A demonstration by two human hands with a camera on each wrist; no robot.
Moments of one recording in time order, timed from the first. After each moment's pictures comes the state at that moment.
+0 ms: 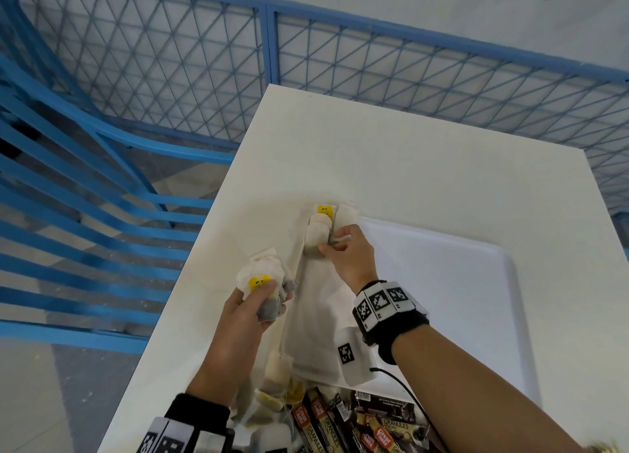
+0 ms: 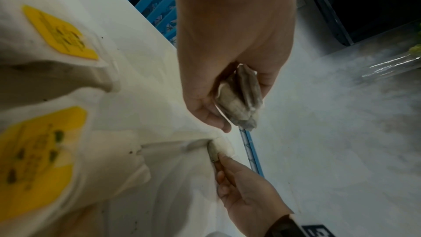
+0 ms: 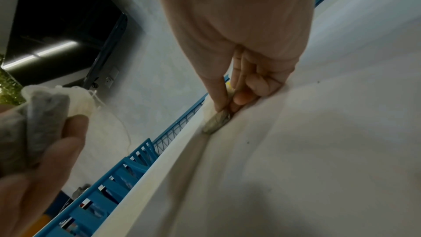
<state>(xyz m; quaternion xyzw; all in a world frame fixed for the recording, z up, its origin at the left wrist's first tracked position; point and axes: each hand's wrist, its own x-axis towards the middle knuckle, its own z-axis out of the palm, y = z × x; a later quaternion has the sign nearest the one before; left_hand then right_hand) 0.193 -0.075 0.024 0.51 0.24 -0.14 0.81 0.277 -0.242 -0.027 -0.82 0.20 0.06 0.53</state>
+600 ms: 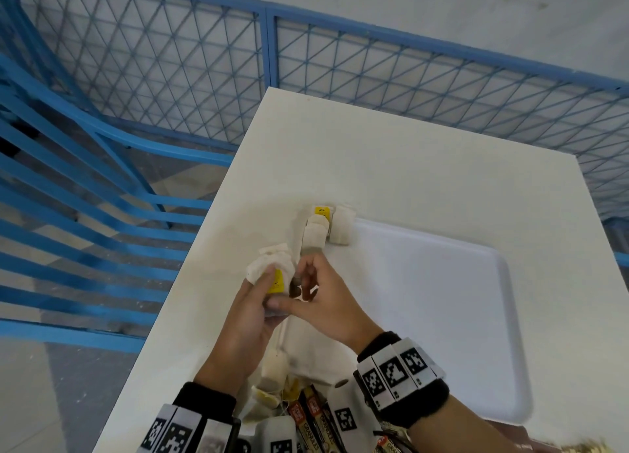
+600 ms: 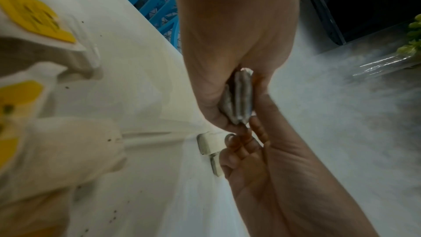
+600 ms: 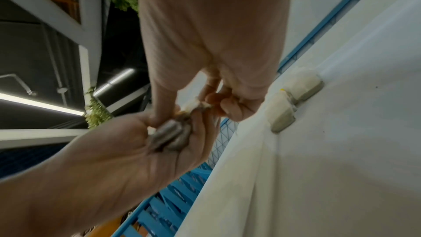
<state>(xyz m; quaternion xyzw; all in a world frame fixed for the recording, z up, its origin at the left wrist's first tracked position) 0.199 -0.086 0.023 0.47 0.22 -0.16 0.84 0.209 -0.212 0.025 -0.75 -0.02 0.15 0.64</state>
